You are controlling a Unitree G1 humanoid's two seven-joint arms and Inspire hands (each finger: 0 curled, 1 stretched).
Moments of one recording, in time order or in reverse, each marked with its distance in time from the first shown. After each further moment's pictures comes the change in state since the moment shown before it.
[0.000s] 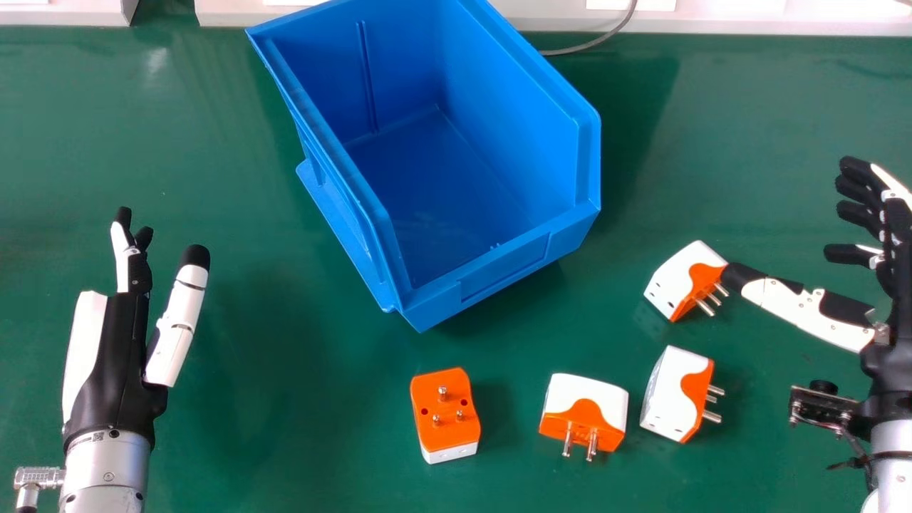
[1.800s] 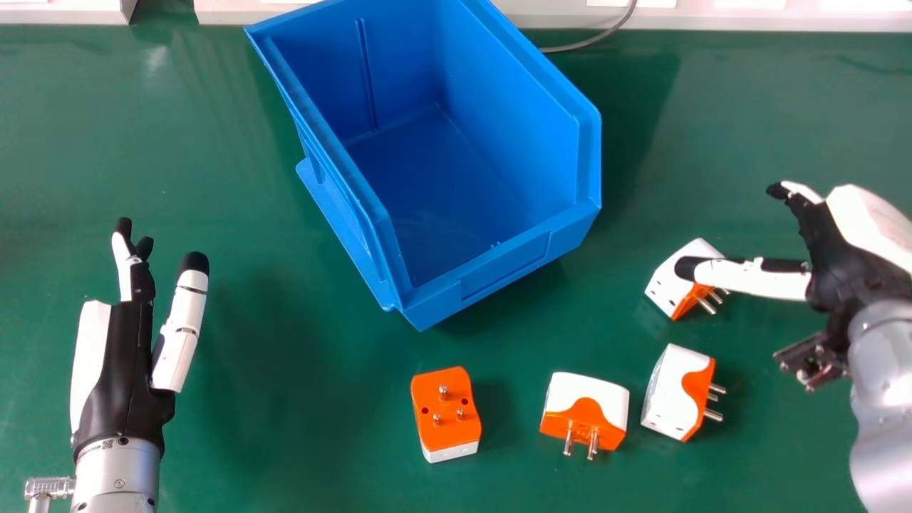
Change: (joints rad) left arm 0.023 -0.043 -0.009 -0.065 -0.001 0.064 0.018; right arm -0.349 -0.291 0.320 -0.027 -0.469 0.751 0.459
